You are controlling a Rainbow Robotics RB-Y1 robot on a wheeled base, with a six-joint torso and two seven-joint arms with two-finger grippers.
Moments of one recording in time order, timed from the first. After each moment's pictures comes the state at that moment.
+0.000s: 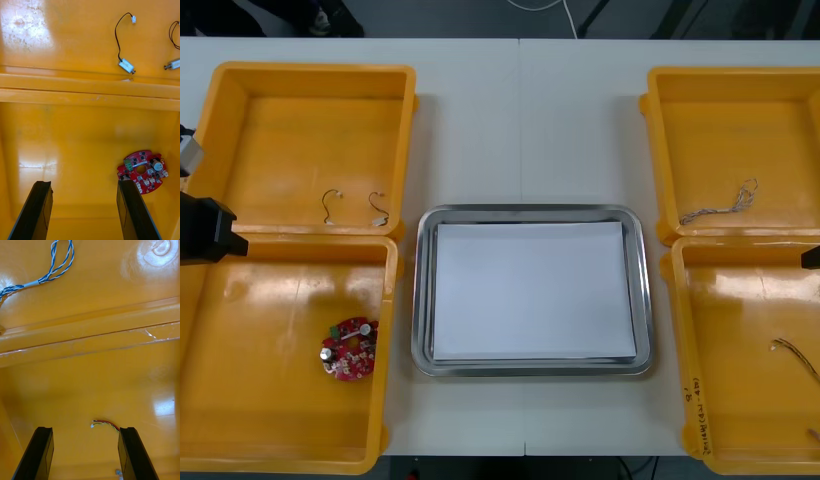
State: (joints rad) right arm -0.18 -0.81 -0.31 -1.93 -0.89 1.76 1.27; left arm -0.28 0.81 0.22 -2.11 0.91 1.91 -1.16
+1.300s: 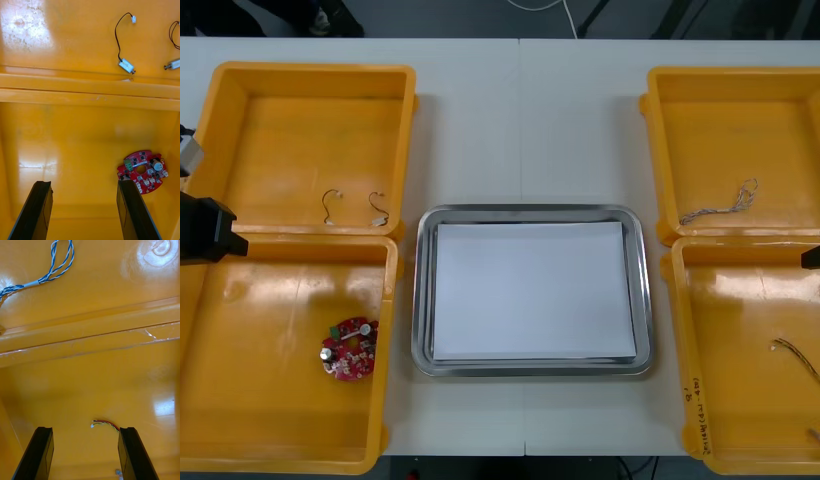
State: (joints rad) right arm -0.18 -0.81 -0.31 -1.93 -0.89 1.76 1.27; left arm -0.28 0.81 0.22 -2.11 0.91 1.91 -1.16
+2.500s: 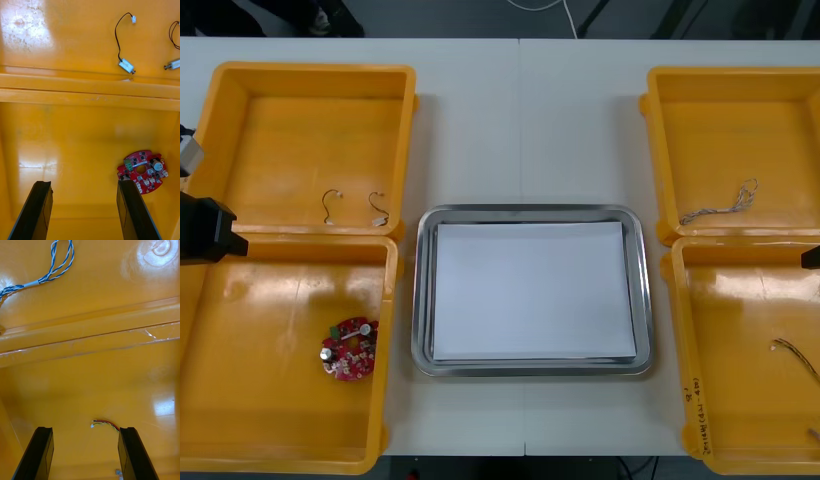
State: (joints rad) right arm -0.18 -0.81 -0.31 -1.93 -0.89 1.76 1.27; left arm -0.28 0.81 0.22 -2.11 0.91 1.91 -1.16
